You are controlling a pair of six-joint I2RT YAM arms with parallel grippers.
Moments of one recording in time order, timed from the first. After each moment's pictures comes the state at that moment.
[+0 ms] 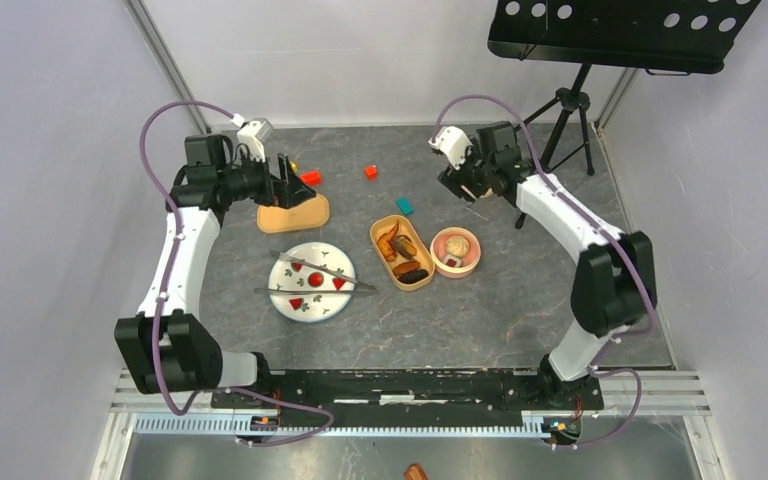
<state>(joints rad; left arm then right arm) 0.09 1.33 1.22 -0.57 0.76 0.05 0.39 1.66 1.37 -0.40 -0.15 -0.60</state>
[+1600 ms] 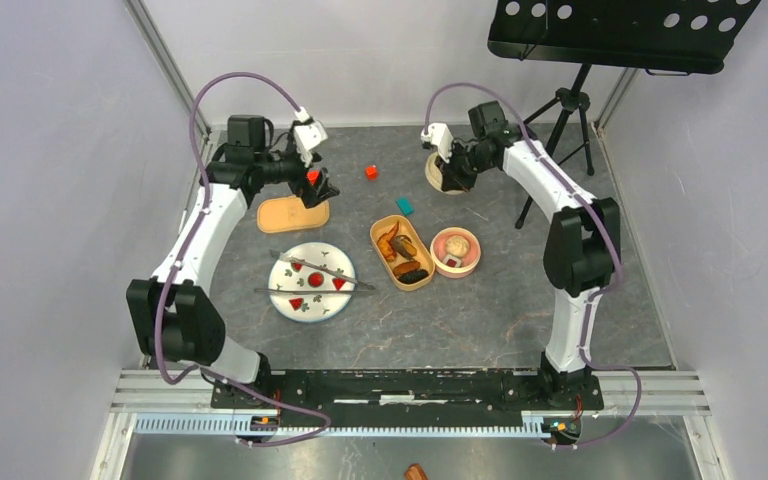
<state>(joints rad) -0.10 1.52 1.39 -0.54 0.77 0.63 0.29 2.03 1.76 -0.76 -0.51 -0.81</state>
